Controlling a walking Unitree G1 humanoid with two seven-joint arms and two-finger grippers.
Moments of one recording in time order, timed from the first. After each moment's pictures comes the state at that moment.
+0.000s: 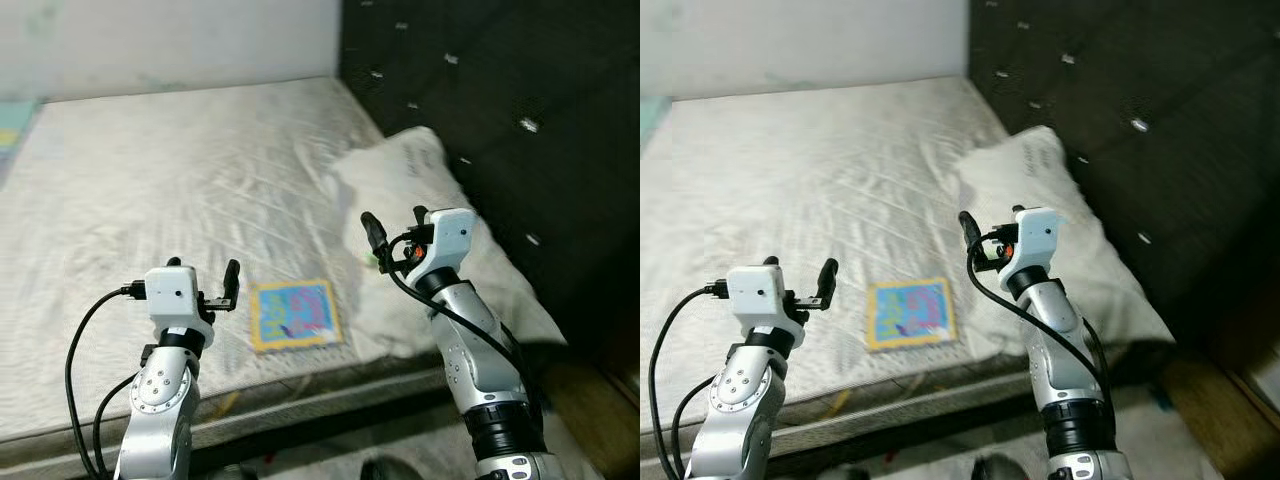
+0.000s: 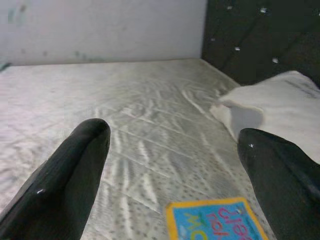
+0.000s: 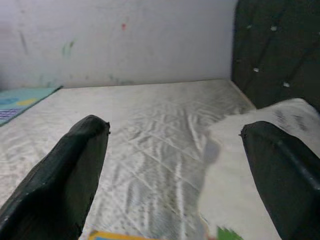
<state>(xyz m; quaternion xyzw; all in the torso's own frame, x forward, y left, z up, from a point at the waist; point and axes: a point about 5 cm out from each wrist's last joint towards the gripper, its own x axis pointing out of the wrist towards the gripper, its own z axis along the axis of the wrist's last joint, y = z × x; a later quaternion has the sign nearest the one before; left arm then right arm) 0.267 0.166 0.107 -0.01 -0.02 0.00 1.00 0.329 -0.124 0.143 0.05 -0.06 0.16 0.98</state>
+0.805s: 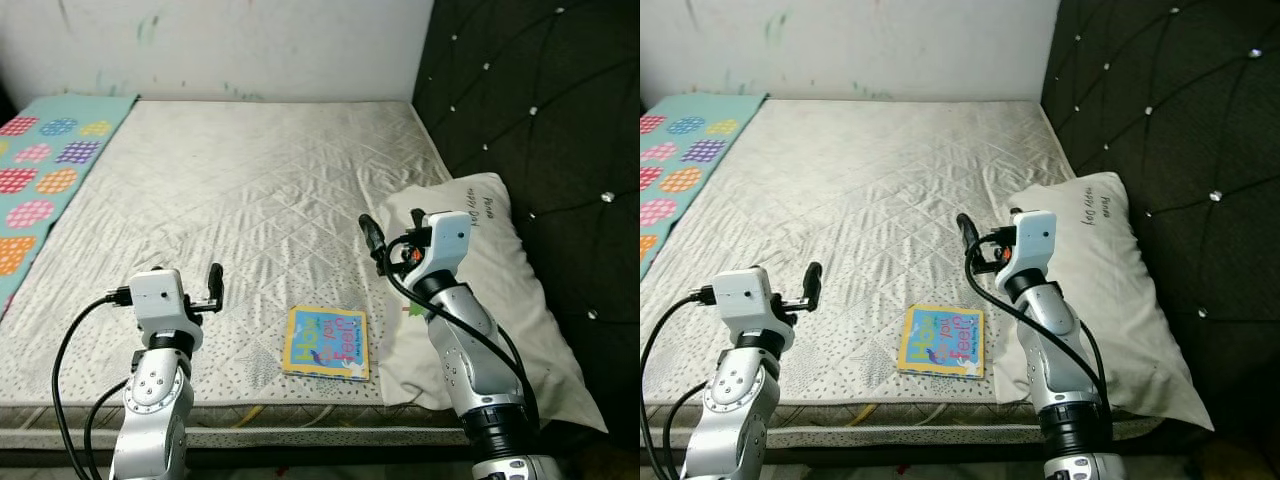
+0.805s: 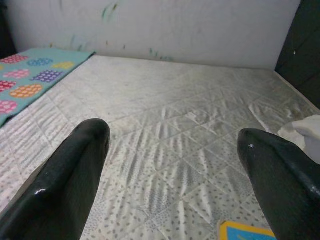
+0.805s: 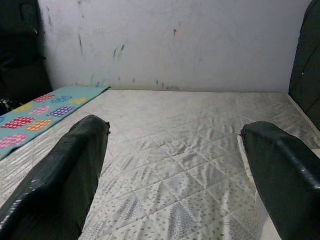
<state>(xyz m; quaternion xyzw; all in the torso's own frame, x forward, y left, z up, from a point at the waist) 0.267 0.175 0.099 -0.02 0.00 0.04 1.00 0.327 -0.122 0.140 0.06 -0.06 0.16 0.98</state>
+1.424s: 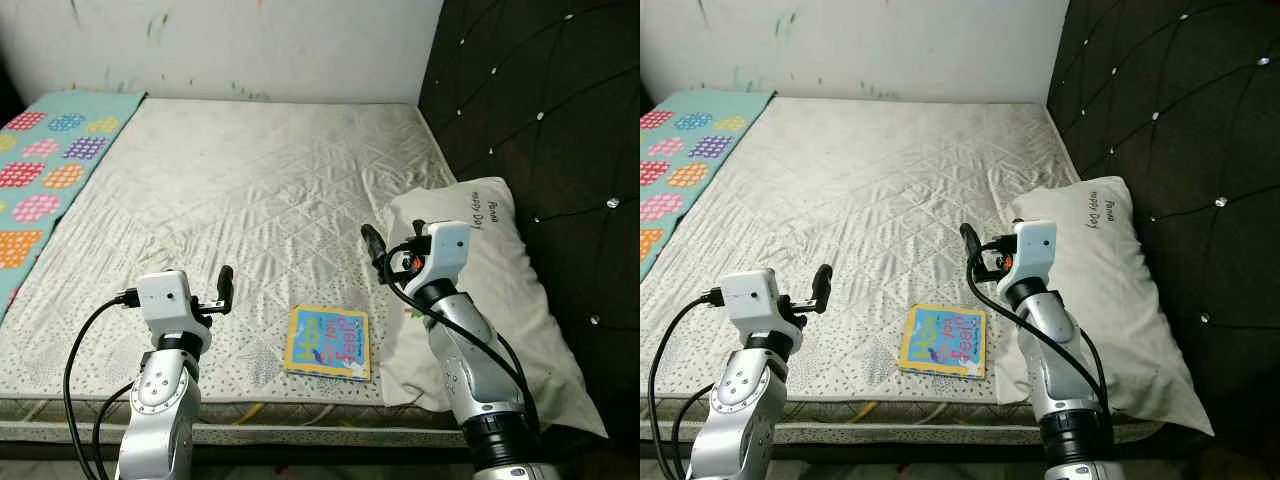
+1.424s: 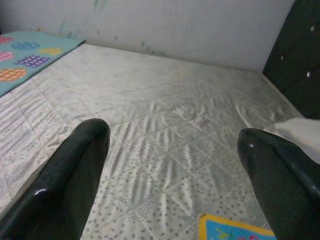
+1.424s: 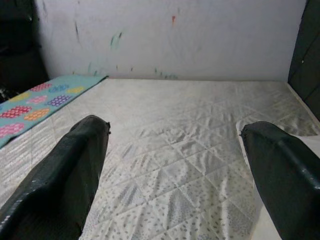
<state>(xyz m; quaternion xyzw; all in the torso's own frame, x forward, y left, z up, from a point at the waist) 0.264 0.170 0.099 -0.07 0.01 0.03 1.00 0.322 -0.125 0.127 0.06 -0.03 0.15 0.99</state>
